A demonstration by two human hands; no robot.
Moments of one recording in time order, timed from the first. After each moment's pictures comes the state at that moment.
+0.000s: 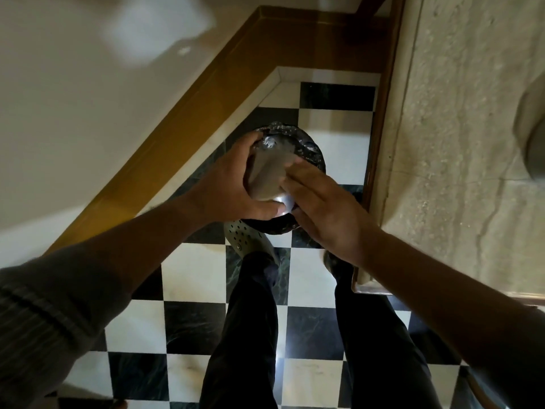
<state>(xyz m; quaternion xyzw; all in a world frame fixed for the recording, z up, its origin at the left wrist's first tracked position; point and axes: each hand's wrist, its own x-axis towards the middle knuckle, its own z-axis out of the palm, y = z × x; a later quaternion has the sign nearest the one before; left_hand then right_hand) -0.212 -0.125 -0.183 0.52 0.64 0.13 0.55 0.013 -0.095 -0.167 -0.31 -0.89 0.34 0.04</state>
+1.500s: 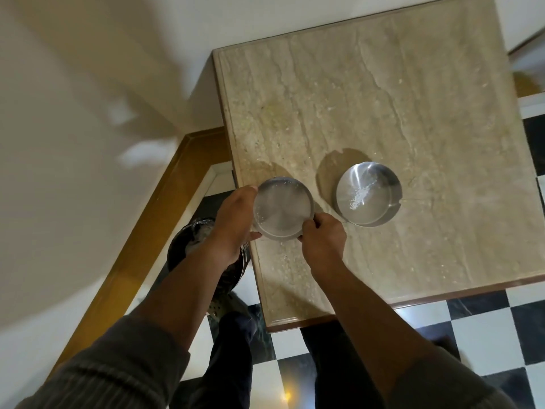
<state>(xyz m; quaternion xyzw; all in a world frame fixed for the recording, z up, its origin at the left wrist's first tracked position) -0.004 0.025 -0.046 0.16 0.73 0.21 0.63 0.142 -0.011 -0.099 -0.80 -0.31 0.48 0.20</state>
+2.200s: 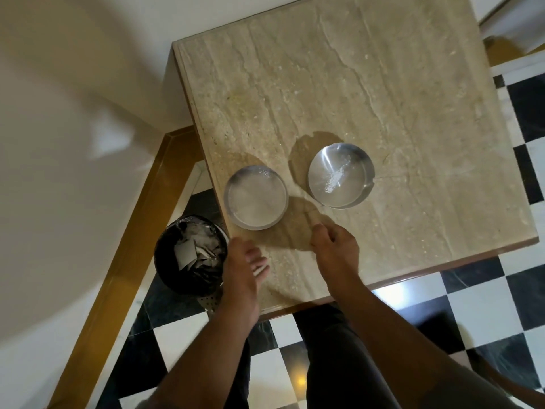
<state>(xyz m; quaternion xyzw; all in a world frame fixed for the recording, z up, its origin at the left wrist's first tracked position) 0.056 -0.070 -0.061 -0.07 0.74 0.29 0.60 0.204 -0.057 -0.087 -0.80 -0.25 0.49 0.23</state>
